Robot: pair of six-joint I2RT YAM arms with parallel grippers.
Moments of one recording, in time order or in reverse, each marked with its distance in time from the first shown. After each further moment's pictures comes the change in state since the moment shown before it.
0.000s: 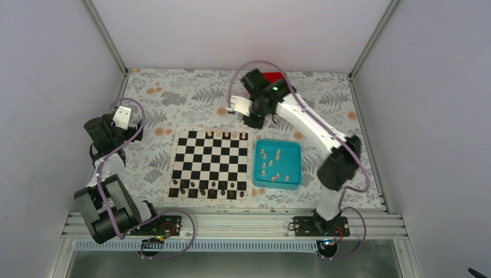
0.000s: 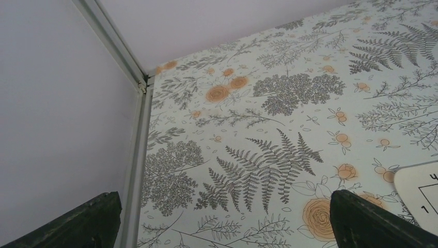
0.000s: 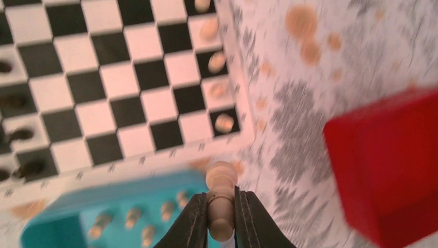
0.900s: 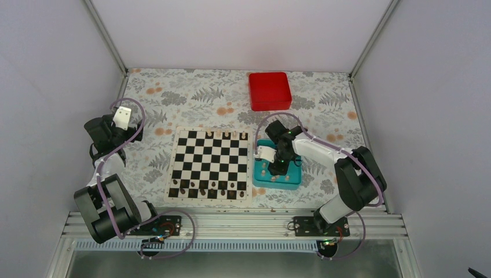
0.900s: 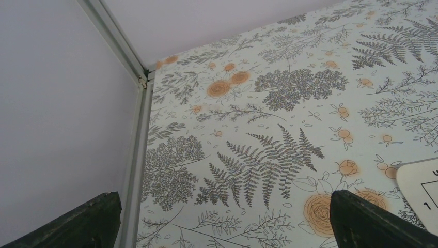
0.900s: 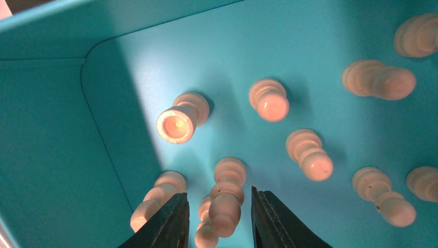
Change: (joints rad) left arm 0.000 0.002 0.000 -0.009 -0.009 0.000; right arm -0.069 -0.189 -0.800 0.282 -0.091 0.025
